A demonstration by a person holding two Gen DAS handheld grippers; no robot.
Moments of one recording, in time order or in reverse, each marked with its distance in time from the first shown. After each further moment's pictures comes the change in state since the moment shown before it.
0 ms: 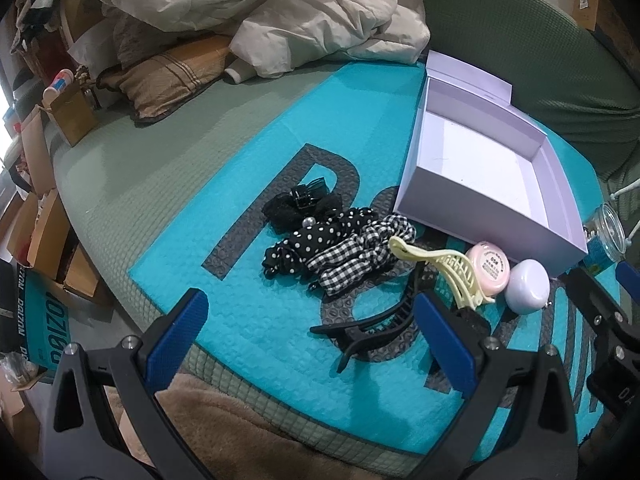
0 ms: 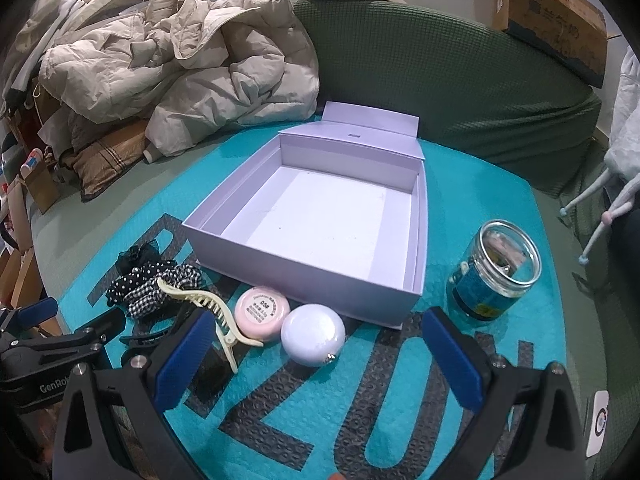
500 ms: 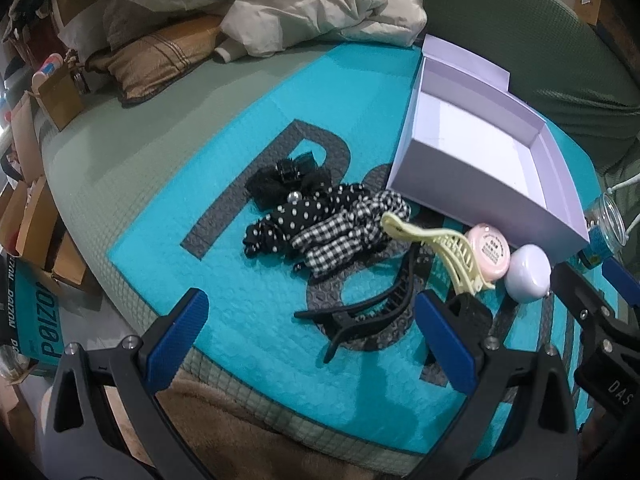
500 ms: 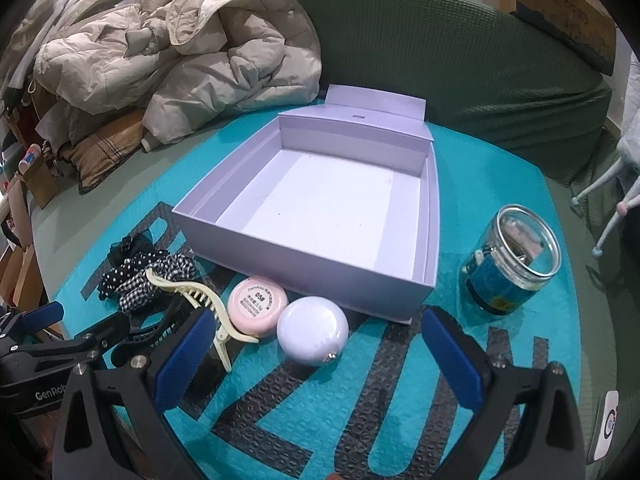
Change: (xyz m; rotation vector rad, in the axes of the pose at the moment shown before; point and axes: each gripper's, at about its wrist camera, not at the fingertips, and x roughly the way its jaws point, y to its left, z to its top) left arm 0.015 -0.005 -0.012 -0.011 0.057 -0.032; right arm 0.021 -0.002 -0.007 -0.007 0.045 0.025
